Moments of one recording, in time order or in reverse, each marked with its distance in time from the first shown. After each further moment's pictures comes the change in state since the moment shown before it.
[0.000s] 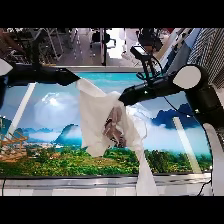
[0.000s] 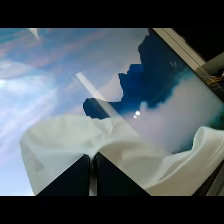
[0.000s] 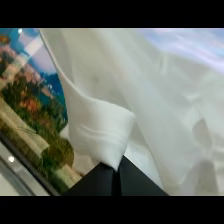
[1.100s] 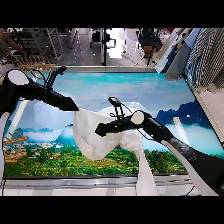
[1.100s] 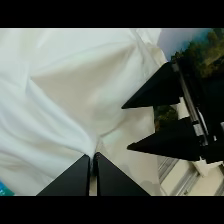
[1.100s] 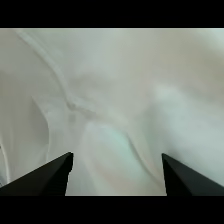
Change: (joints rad) left arm -0.027 -0.046 -0.152 0.167 -0.283 -0.061; right arm 0.158 -0.097 -0.592 0.300 -0.567 -0.015
